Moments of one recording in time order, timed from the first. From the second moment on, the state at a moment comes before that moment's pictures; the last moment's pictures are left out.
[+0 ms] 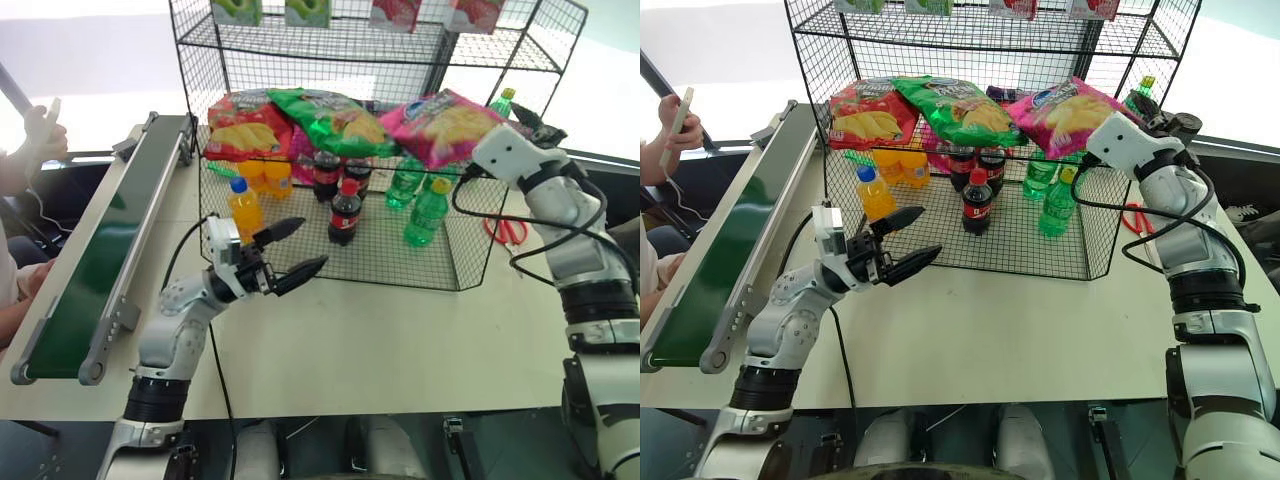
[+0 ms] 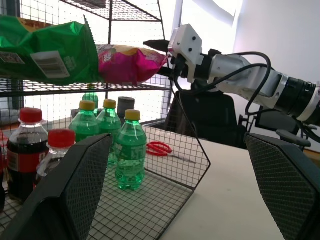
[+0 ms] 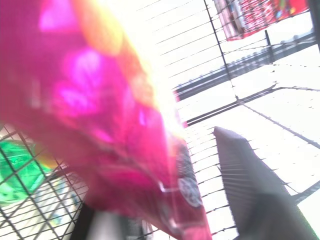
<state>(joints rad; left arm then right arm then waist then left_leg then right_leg) -0.27 0.29 0.01 -0.09 -0.58 0.17 -0.99 -0.74 -0.74 0.01 0.45 -0.38 -0.13 0.22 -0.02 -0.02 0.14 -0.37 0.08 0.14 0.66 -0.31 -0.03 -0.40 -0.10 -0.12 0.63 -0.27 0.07</state>
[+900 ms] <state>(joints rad) -0.27 0.28 -0.02 -0.09 -0.53 0.16 -0.98 -0.72 -0.77 -0.06 0.19 -0.02 0.14 0.65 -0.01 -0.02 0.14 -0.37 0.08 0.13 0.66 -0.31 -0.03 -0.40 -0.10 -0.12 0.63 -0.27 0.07</state>
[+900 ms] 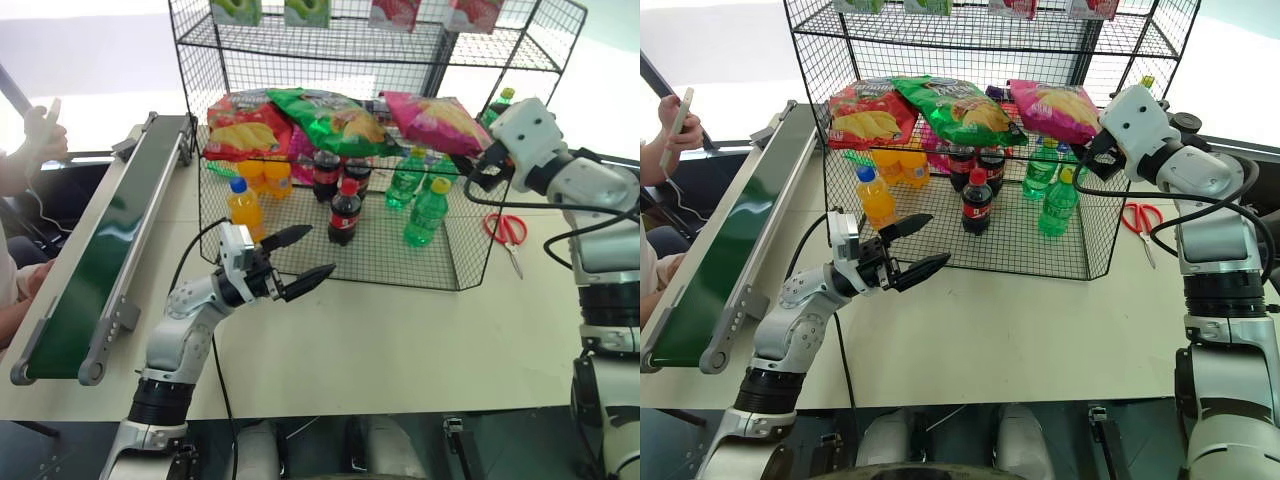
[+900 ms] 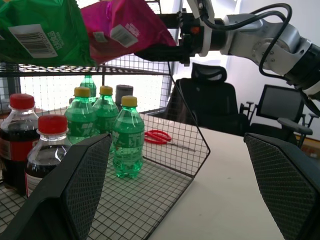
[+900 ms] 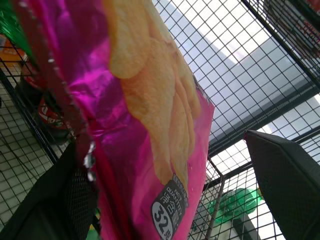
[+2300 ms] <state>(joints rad) -0.24 0.28 -0.03 -0.14 -0.53 0.16 -0.96 -0.62 -0.81 -0.12 0.11 0.20 0.14 0.84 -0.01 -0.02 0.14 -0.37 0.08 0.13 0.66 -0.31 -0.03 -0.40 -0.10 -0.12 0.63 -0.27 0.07</state>
